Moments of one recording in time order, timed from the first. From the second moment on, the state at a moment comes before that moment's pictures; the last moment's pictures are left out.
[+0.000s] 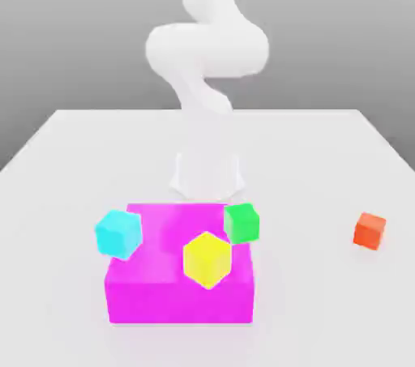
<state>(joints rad) 0.06 -0.74 0.01 -2.33 -0.01 2.34 0.70</state>
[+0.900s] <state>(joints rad) 0.69 -0.05 0.18 -2.70 -0.06 2.76 -0.49</state>
